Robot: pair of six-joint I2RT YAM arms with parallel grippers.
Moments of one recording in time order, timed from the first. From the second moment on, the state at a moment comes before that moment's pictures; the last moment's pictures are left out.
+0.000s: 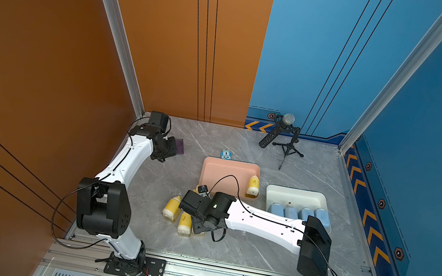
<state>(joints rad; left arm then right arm) 0.01 1.59 1.39 -0.85 0.10 -0.47 1.26 1.96 1.70 -1.07 0.18 0.83</state>
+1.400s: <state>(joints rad) 0.01 1.58 1.39 -0.84 0.12 -0.48 1.22 2.11 1.71 -1.00 0.07 0.84</state>
